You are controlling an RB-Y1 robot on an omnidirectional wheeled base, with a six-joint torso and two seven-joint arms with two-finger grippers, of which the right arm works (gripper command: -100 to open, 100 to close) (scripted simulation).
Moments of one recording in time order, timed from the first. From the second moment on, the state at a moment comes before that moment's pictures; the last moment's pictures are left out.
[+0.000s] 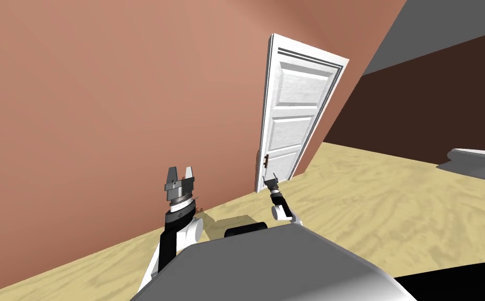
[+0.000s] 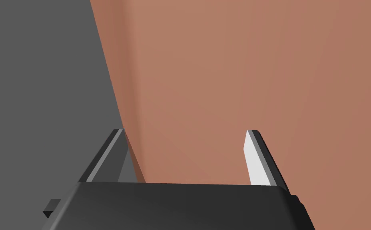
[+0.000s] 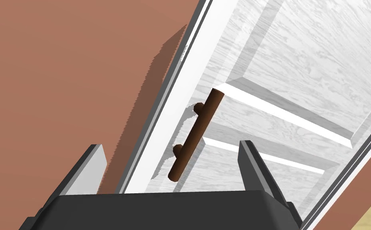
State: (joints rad) arm 0.10 -0.16 0.12 -1.21 -0.38 -0.69 -0.90
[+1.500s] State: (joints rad) arm -0.04 -0.18 0.14 -0.87 -0.53 -0.77 -1.17
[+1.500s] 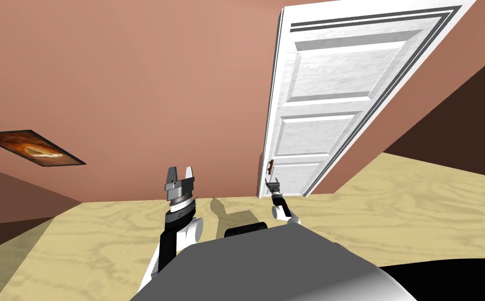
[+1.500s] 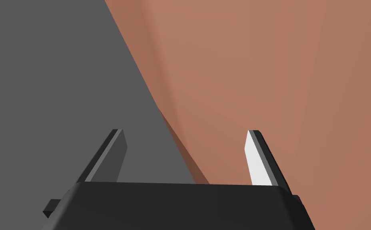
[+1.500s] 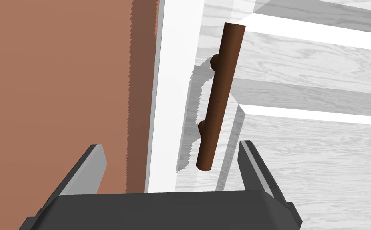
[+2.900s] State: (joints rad) arm -0.12 -0.22 0.15 -0.63 -0.63 -0.85 -1.37
